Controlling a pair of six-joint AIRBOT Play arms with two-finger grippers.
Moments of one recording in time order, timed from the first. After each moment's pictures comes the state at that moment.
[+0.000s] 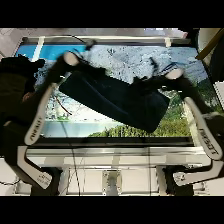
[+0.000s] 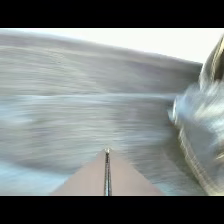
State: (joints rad) left arm -0.27 -1.74 1.82 1.01 -1.07 -1.36; right arm 0.19 -1.57 1.32 -0.67 1.00 1.39
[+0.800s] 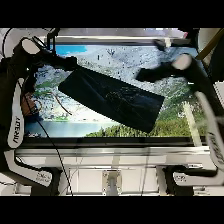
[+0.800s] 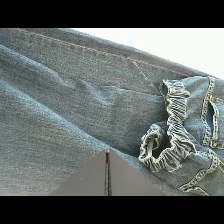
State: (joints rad) left arm -0.06 -1.64 1.82 1.02 -1.20 -1.32; right arm 0.10 -1.41 1.47 -1.13 1.13 1.44
